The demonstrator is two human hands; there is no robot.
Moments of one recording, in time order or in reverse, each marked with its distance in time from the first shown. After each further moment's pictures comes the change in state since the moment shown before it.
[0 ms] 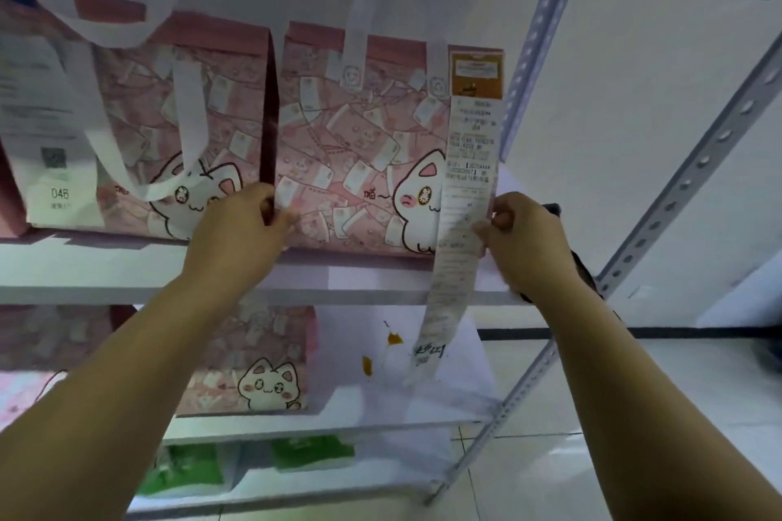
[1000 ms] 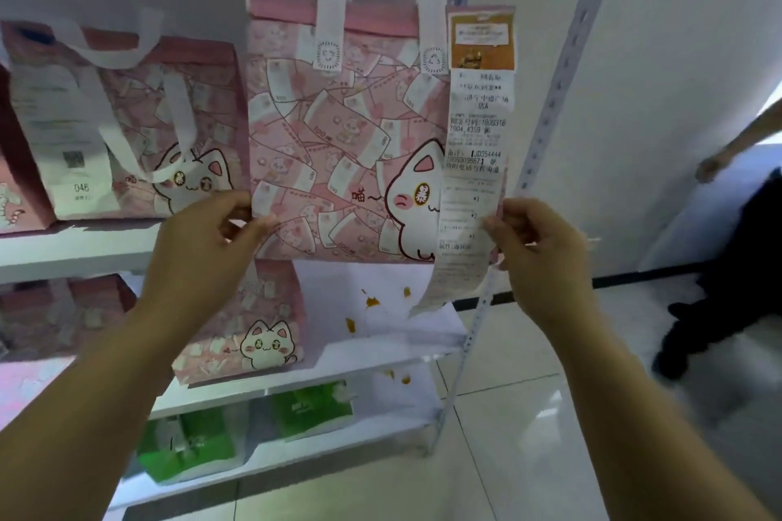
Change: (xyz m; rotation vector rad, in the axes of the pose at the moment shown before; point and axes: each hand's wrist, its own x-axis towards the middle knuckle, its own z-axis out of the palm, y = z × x) left_hand -0.118 0.050 -0.076 -0.200 -0.029 0.176; right_hand -0.184 -0.004 -0.077 0.348 0.300 -0.156
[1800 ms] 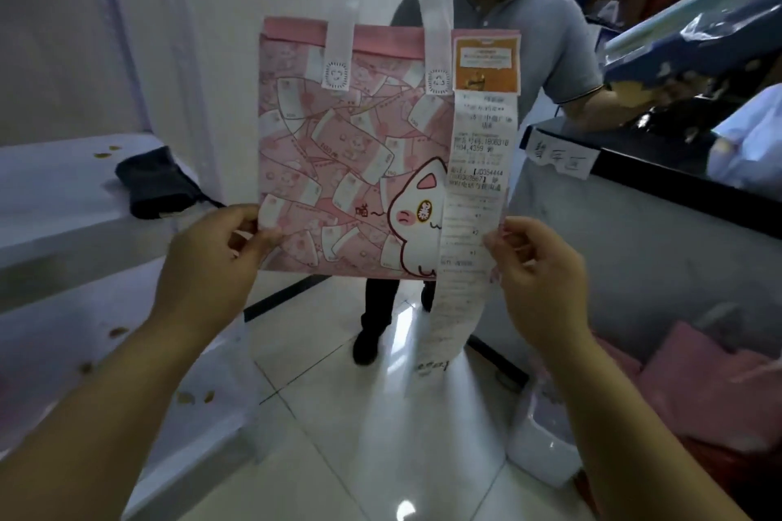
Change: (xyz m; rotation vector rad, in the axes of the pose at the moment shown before) left_hand -0.117 0.240 0.185 -0.346 -0.296 0.323; right_hand -0.165 0.013 -0.318 -0.299 0.468 0.086
